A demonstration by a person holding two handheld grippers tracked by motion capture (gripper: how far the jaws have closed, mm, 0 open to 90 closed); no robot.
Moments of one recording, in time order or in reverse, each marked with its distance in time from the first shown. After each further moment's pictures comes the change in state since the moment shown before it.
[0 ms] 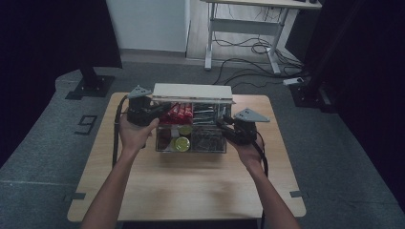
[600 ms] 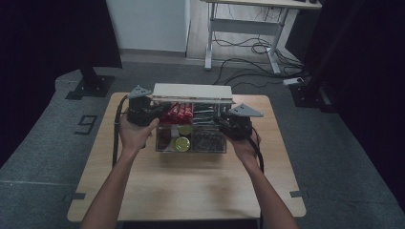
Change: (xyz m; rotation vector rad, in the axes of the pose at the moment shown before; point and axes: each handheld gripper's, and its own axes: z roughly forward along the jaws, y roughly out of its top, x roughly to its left) left arm 0.000 0.000 0.000 0.001 -0.001 0.002; right arm -0.001 0.005 0.020 0.024 -0.042 -0.010
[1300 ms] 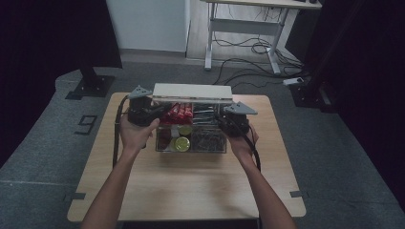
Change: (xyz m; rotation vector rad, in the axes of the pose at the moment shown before) left arm -0.001 0.000 0.002 0.002 -0.003 0.001; right arm -0.002 -0.001 0.018 0.024 -0.070 -0.013
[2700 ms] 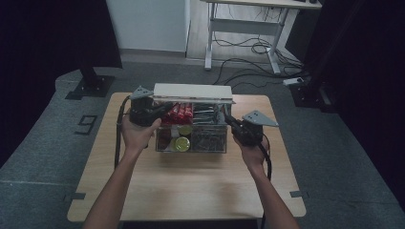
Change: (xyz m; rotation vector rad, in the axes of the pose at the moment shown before) left arm -0.002 -0.001 0.004 -0.019 0.013 -0.005; right arm -0.016 -0.016 -0.045 -0.147 0.083 0.056
